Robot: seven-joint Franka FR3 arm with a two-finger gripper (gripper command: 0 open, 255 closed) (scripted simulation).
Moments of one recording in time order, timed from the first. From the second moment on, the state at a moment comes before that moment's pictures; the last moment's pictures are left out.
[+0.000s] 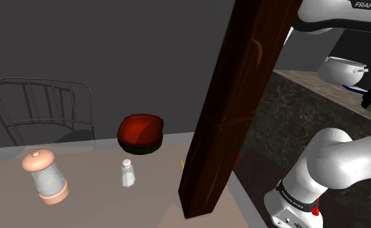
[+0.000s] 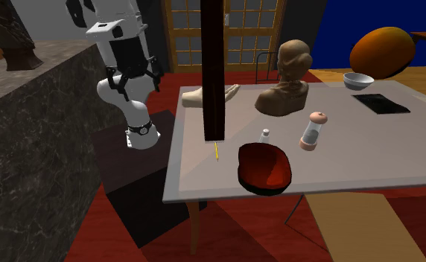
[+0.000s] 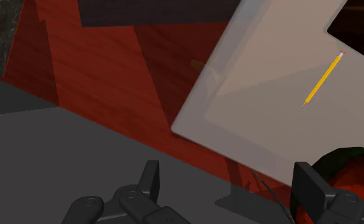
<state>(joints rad) 0.02 -0.79 -0.07 -2.38 0.00 1.70 0.00</state>
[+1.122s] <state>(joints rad) 0.13 -0.47 0.18 -2.35 0.14 1.91 0.29</state>
